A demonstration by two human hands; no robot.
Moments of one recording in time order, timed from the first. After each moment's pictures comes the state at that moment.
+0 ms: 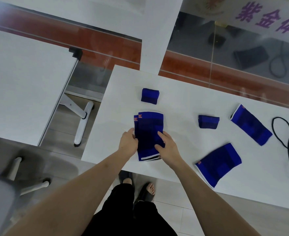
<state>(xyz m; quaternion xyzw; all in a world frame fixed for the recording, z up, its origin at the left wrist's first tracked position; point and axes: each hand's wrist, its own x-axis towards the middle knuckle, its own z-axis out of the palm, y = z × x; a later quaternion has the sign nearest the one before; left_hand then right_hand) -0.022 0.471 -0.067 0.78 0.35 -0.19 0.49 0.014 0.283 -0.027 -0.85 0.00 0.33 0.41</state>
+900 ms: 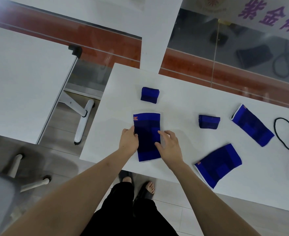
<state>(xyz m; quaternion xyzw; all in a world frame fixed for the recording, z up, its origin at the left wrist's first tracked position) -0.014 0.465 -0.062 0.81 0.34 -0.18 0.45 0.019 0.276 -0.040 -0.93 -0.10 0.25 0.26</state>
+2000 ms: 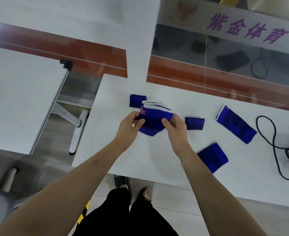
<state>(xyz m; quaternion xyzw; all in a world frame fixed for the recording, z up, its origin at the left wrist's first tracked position) 0.025 0.444 0.044 0.76 0.18 -0.02 0.63 0.078 0.255 0.052 -0.75 0.04 0.17 0.64</state>
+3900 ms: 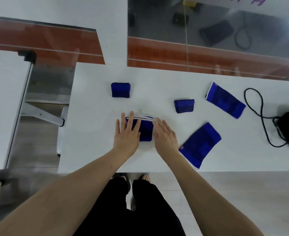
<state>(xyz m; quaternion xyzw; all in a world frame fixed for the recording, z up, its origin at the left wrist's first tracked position) 0.006 0.406 -0.055 0.98 -0.01 -0.18 0.10 0.023 0.223 -0.046 -0.97 -0.10 0.16 0.17</state>
